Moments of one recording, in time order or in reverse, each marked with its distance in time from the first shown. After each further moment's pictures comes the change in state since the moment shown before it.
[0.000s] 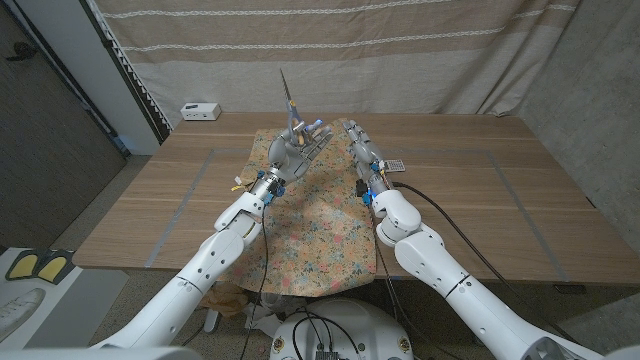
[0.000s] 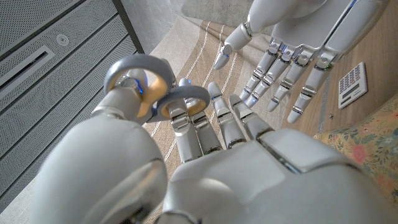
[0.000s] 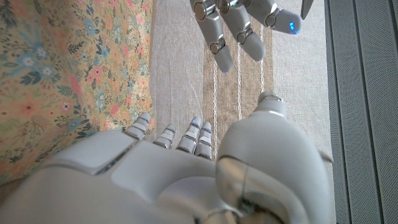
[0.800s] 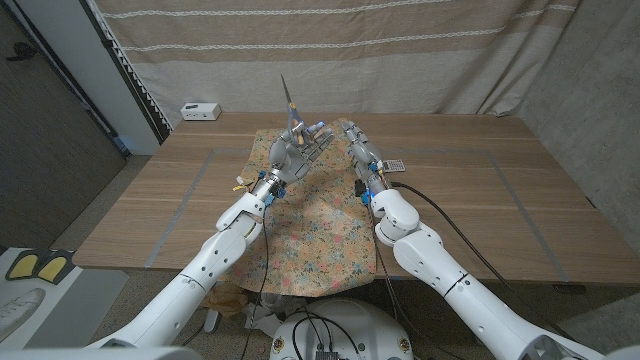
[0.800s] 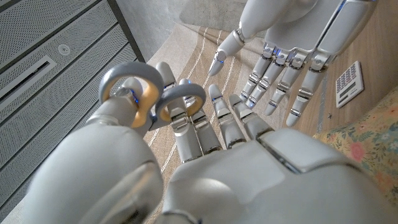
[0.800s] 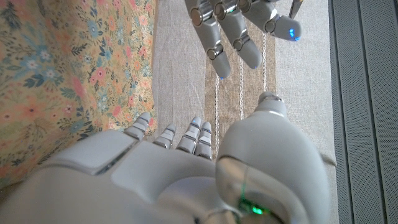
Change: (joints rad) left arm -0.020 -0.010 0.009 0.049 0.031 -0.020 -0.053; left_hand -0.089 -0.110 0.001 0.091 0.014 -0.007 0.007 -0.107 -0.009 -0.007 -0.007 -0.031 0.012 -0.022 0.003 -0.008 -0.030 0.000 0.000 -0.005 0.000; right arm 0.010 0.004 -0.007 0.006 -0.004 -0.013 -0.007; right_hand 0.000 0.000 -0.004 -0.004 0.000 0.000 0.000 0.000 0.000 0.000 0.000 0.000 0.000 0.005 -0.005 0.000 0.000 0.000 0.000 0.000 0.000
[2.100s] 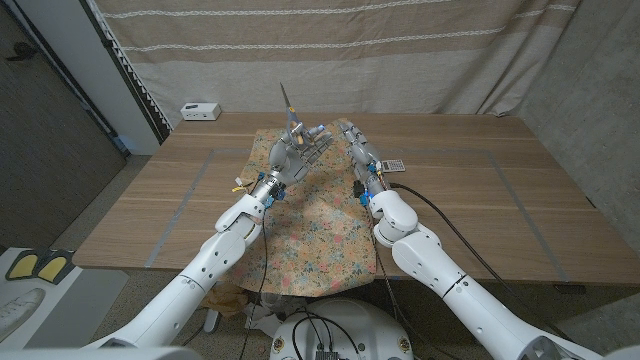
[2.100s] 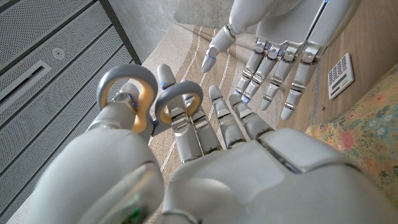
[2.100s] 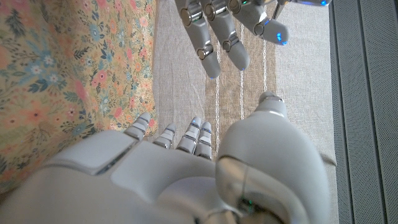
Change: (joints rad) left arm -0.002 0.004 0.005 0.021 0.030 -0.017 0.001; left_hand -0.022 0.017 -0.095 -0.015 0.017 -0.015 0.003 -0.040 0.000 0.003 0.002 -0.020 0.015 -0.008 0.002 0.000 -0.020 0.000 0.000 0.000 -0.005; right arm -0.005 0.007 -0.005 0.001 -0.007 0.004 -0.007; right_hand 0.000 0.000 -0.004 -0.004 -0.004 0.000 0.000 0.000 0.000 0.000 0.000 0.000 0.000 0.000 0.000 0.000 0.000 0.000 0.000 0.000 0.000
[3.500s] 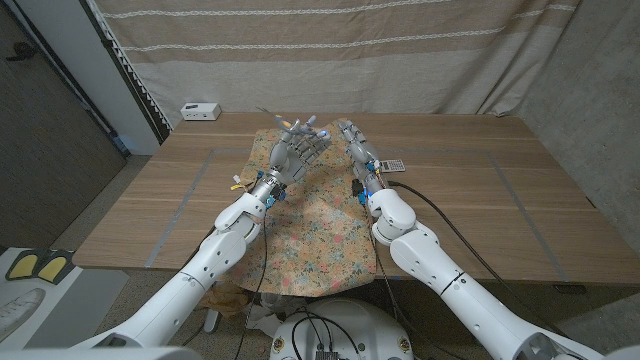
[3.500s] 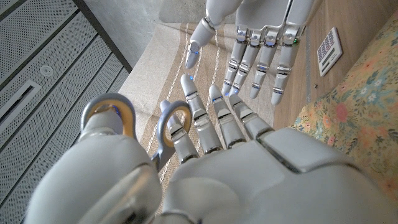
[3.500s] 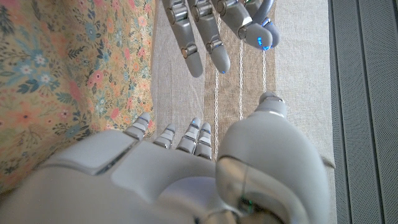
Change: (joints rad) left arm -0.024 0.014 0.026 0.031 0.104 -0.064 0.047; left_hand -0.054 -0.017 -0.277 -0.001 0.062 -0.475 -0.185 0.009 0.003 0.079 -0.073 0.007 0.035 0.000 0.000 0.000 -0.012 0.000 0.000 -0.004 0.000; right arm 0.014 0.006 -0.004 0.009 -0.013 -0.002 -0.001; right_hand 0.000 0.000 -0.008 0.000 0.000 -0.026 0.004 -0.009 0.000 -0.011 0.003 0.000 0.000 0.000 0.000 0.000 0.000 0.006 0.006 0.000 0.000
